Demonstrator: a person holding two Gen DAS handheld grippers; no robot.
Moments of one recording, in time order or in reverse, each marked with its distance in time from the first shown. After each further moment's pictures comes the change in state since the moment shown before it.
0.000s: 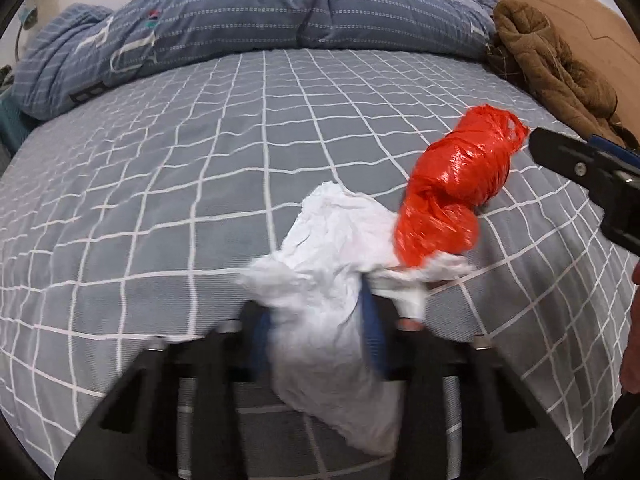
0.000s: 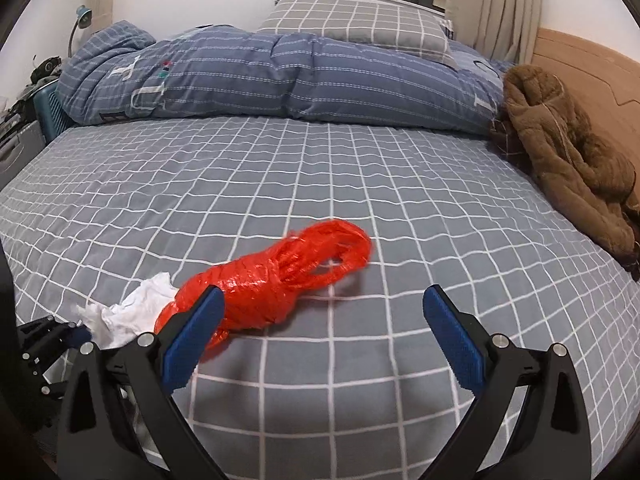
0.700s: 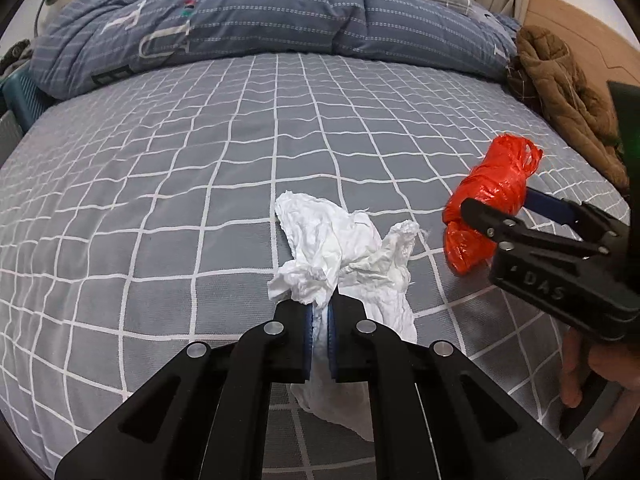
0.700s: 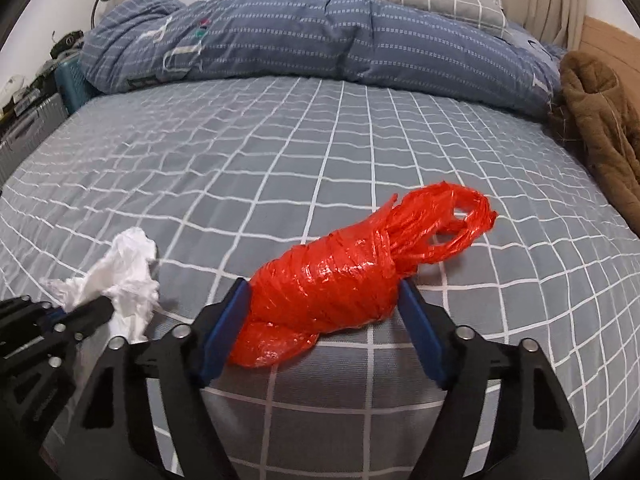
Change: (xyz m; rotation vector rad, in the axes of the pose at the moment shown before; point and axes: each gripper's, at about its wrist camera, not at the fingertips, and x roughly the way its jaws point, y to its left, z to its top) left arm -0.018 0.048 -0.001 -0.075 -0.006 0.001; right arm 0.054 0.059 -0.009 -0.046 0.110 0.112
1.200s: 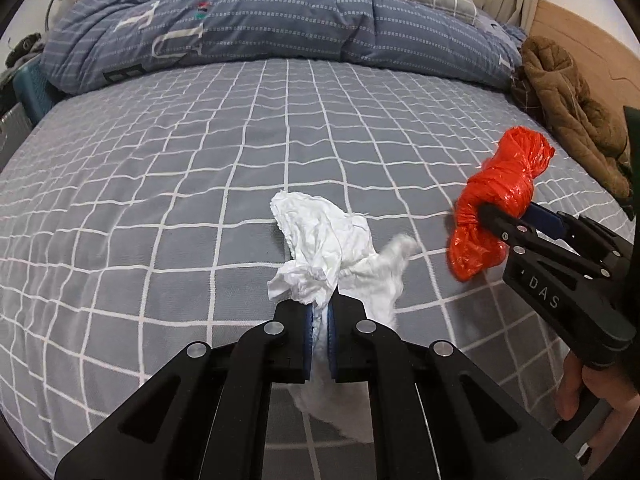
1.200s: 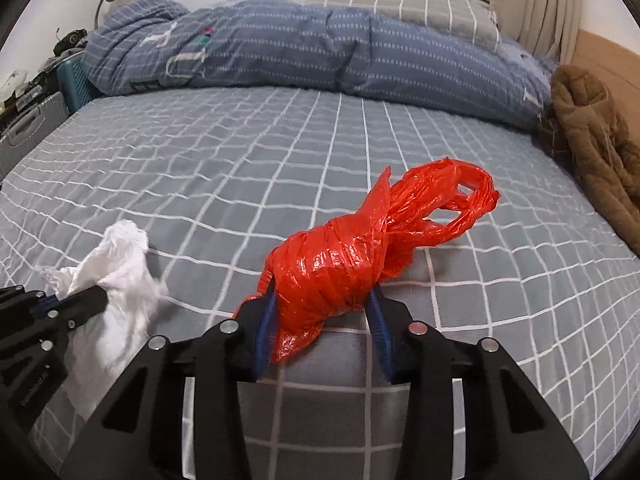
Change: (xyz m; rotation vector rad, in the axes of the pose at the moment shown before) left arm -0.023 0.002 0.001 -0.030 -0.013 0.011; right arm -0.031 0.008 -0.005 -0.016 -0.053 -0.027
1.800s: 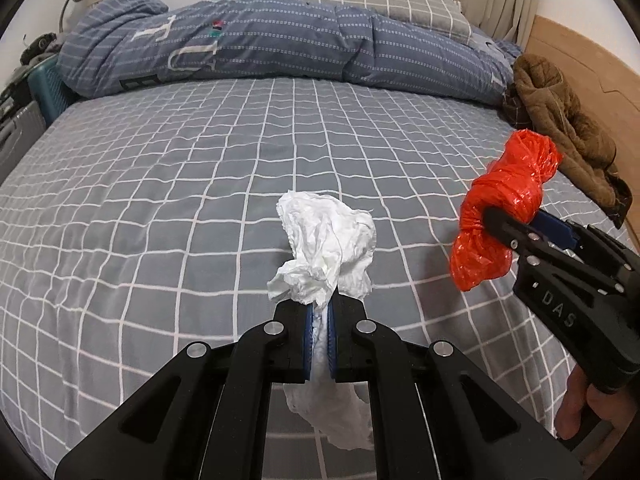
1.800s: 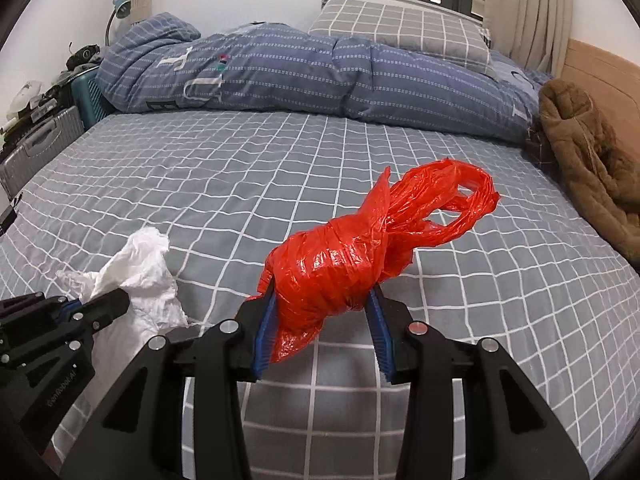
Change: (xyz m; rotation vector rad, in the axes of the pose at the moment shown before) left arm -0.055 0.002 -0.014 -0.024 -0.043 0.000; right arm -0.072 0.011 -0.001 0.015 -0.045 0.010
